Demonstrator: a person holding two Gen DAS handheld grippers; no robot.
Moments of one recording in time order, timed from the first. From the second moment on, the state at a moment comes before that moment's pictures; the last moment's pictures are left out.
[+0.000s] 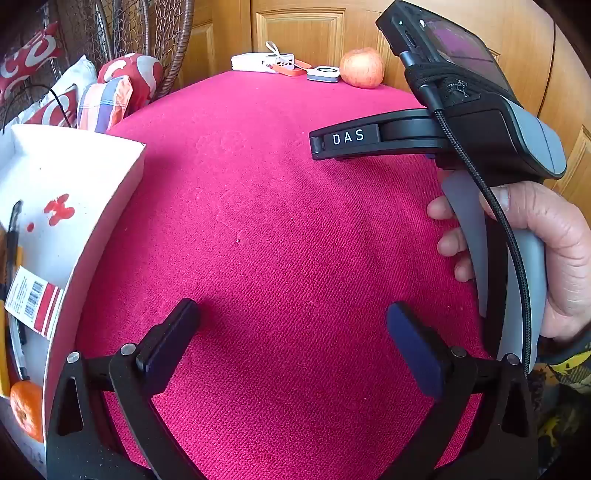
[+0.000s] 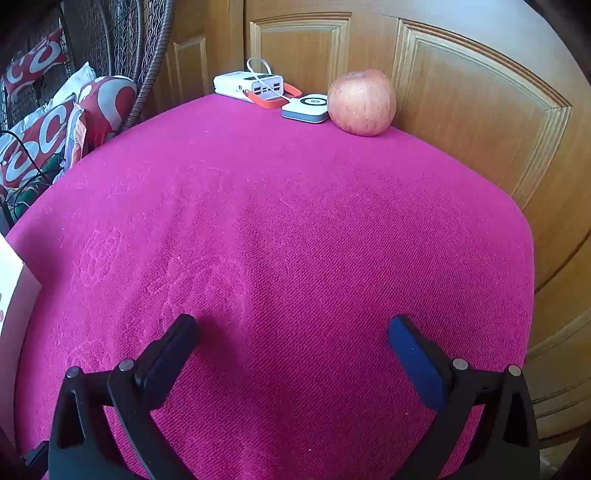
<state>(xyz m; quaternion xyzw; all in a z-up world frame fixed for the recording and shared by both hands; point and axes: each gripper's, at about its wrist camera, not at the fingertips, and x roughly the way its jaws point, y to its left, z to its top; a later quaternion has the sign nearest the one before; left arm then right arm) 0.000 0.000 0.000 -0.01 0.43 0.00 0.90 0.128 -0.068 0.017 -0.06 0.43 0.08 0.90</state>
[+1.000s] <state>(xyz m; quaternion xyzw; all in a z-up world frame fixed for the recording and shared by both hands) 0.000 0.000 0.000 -0.01 0.43 0.00 0.90 0.130 -0.067 0.016 -0.06 0.43 0.08 0.90</state>
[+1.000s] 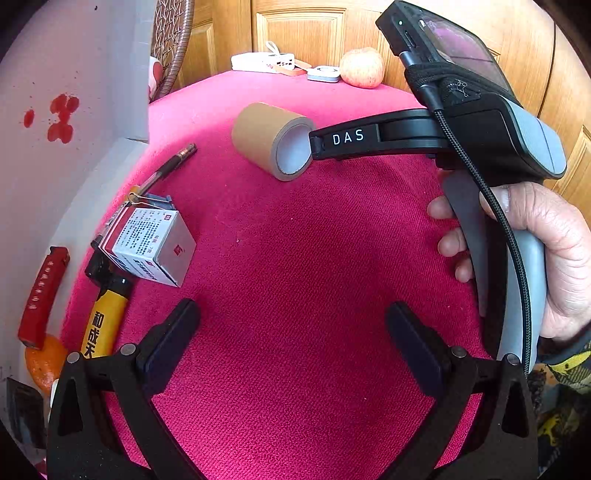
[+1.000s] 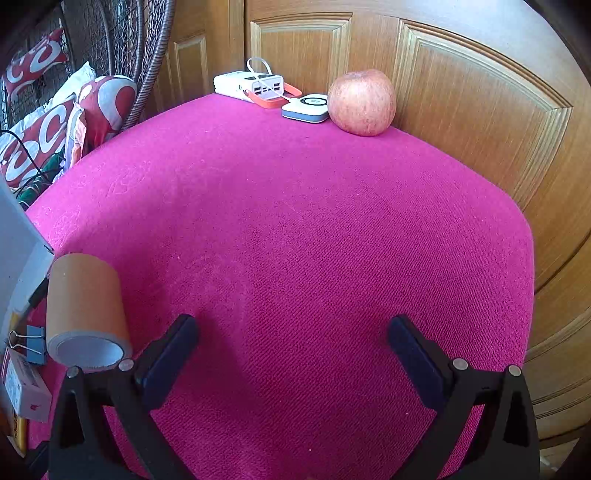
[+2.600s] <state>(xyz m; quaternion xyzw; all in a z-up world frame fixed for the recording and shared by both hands) 0.000 0.001 0.000 -0.01 0.44 0.00 0.90 0.130 -0.065 0.017 -0.06 0.43 0.08 0.90</state>
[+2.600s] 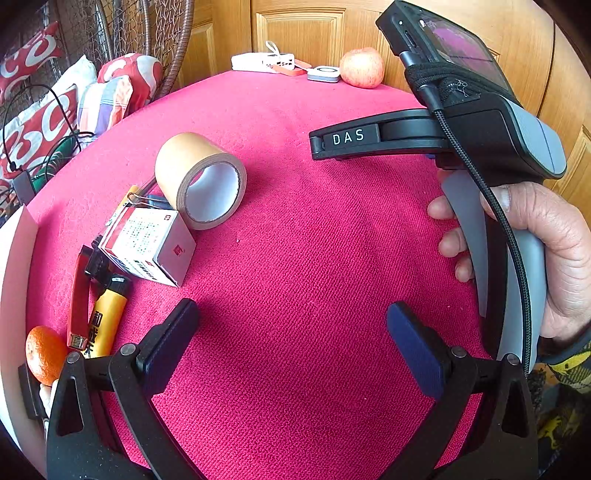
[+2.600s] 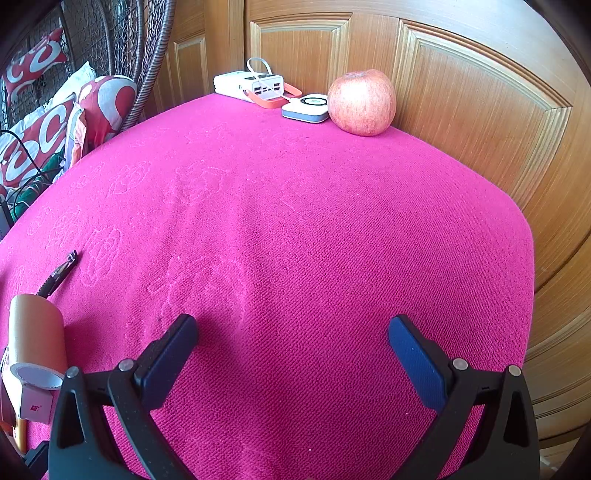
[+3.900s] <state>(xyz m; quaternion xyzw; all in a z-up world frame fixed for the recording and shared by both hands) -0.044 0.018 0.077 -0.08 0.35 -0.02 0.93 0.130 -0.066 0.017 -0.06 0.43 0.08 0.90</state>
